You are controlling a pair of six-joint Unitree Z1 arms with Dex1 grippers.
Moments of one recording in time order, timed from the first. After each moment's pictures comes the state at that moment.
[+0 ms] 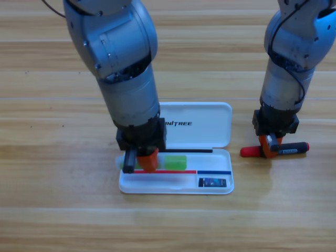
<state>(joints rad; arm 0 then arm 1) -0.93 2.05 -1.58 0.93 0.05 0.64 0.68 2.23 -1.65 0.97 -0.04 -1.00</state>
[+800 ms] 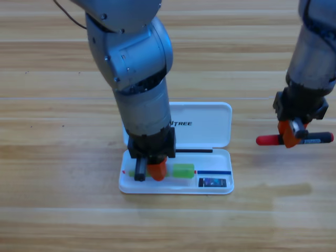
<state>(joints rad) -0.94 2.11 -1.61 0.92 0.05 0.63 0.68 2.06 -1.64 1.11 -0.01 -0.98</state>
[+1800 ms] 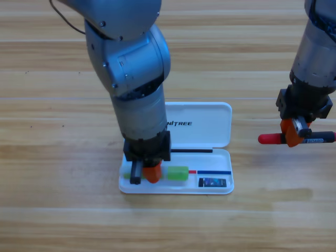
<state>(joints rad) -0.95 2.11 -1.58 0.91 0.07 0.62 0.68 2.03 -1.63 1.11 0.00 -0.96</state>
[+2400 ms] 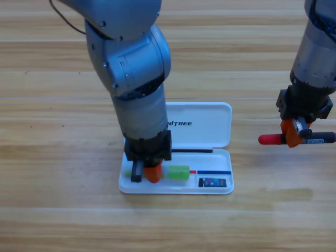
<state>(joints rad) -0.95 2.11 -1.58 0.90 0.07 0.62 0.68 2.03 -1.63 1.11 0.00 -0.96</state>
